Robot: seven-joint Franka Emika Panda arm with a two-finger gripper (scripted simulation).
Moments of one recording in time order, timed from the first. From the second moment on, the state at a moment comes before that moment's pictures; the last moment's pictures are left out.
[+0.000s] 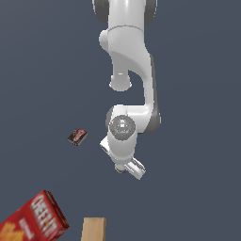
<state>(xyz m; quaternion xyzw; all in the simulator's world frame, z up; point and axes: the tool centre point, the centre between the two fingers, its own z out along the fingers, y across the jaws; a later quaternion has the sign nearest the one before) 0.114 0.005 0.059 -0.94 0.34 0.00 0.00</state>
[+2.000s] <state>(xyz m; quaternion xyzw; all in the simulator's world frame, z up) 0.123 -0.055 0.169 -0.94 0.34 0.00 0.00</state>
